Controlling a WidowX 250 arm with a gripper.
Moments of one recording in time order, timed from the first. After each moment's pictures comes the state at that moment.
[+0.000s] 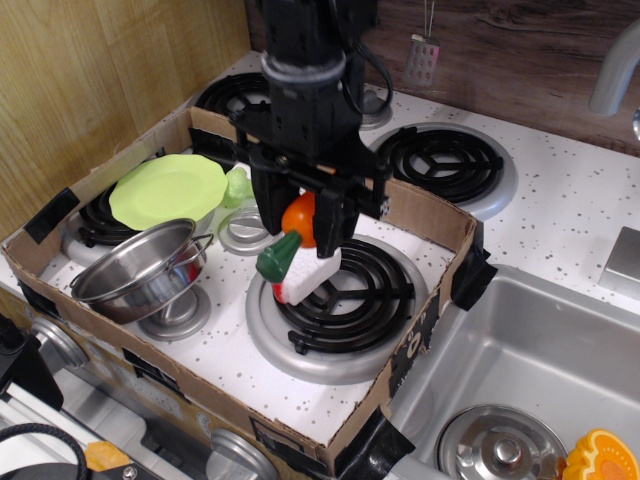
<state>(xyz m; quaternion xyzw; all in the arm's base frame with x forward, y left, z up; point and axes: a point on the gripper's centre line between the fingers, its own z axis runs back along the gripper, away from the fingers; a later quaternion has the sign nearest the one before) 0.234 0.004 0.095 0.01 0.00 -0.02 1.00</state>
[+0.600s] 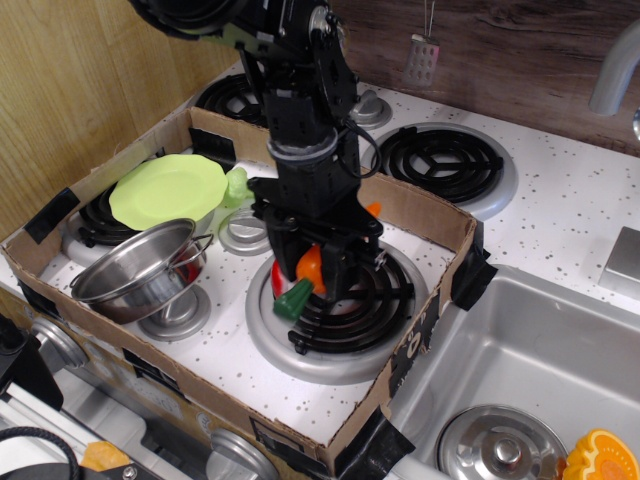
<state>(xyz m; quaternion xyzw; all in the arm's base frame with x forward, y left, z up) 0.245 0.001 0.041 -0.04 -0.02 -0.05 1.00</state>
